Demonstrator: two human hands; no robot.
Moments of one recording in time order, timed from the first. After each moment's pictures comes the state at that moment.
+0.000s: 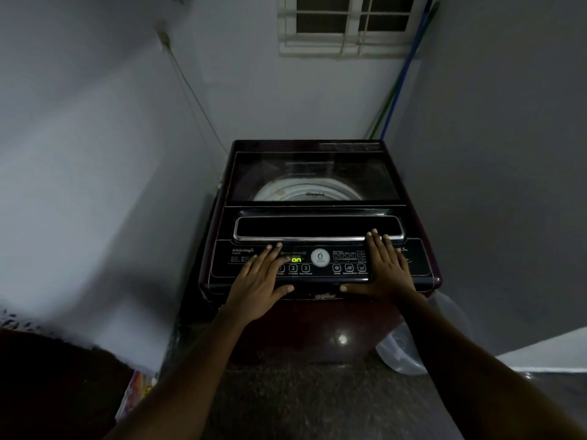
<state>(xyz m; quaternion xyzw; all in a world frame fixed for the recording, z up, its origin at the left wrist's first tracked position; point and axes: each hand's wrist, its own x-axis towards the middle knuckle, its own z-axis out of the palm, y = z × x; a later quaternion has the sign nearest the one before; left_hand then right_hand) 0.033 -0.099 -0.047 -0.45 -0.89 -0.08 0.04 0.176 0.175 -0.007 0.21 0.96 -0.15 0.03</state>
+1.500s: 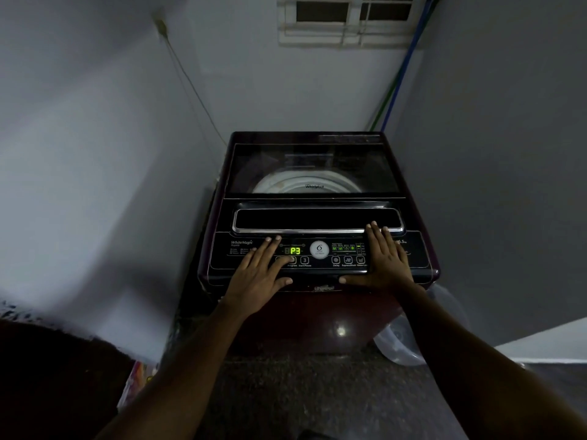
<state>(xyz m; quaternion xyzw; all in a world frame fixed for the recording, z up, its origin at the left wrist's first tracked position) 0.034 -0.099 -0.051 -0.48 -0.87 -0.04 0.09 0.175 0.175 -0.007 0.22 0.96 -0.16 0.01</state>
